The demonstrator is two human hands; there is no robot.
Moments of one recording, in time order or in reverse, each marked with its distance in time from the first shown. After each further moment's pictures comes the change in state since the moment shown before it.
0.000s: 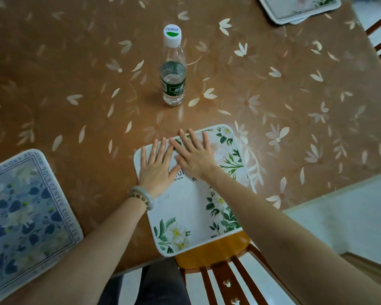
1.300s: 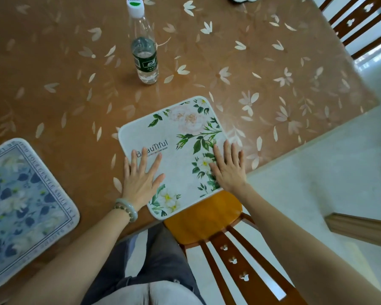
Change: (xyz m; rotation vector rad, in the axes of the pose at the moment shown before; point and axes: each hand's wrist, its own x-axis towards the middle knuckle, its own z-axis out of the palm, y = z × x) left_hand -0.102 -0.003 0.029 0.065 0.016 0.136; right_hand -0.183 0.030 0.065 0.228 0.020 0.482
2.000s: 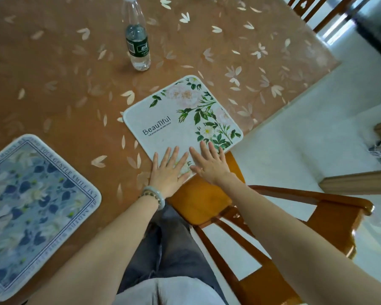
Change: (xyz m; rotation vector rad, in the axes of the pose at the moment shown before) left_hand -0.048 0.029 0.016 0.054 -0.124 0.257; right_hand -0.080 -0.101 0.026 -0.029 -0.120 0.020
